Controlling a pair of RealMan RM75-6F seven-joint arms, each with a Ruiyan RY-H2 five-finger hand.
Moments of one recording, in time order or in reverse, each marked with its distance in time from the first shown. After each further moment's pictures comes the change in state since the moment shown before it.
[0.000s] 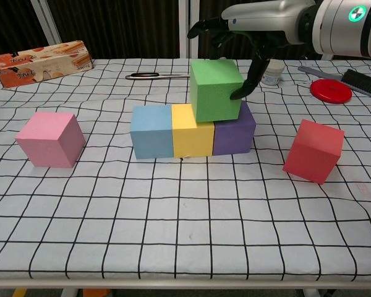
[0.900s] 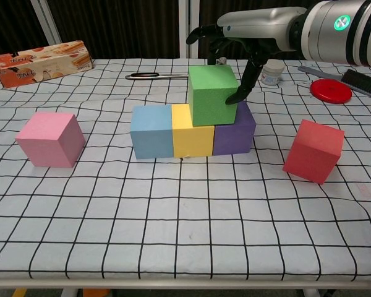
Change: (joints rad) left arm 0.005 -0.003 0.001 0.019 -0.004 -0.004 -0.022; right arm 0.048 -0.033 -0.037 -0.009 0.109 0.062 -0.056
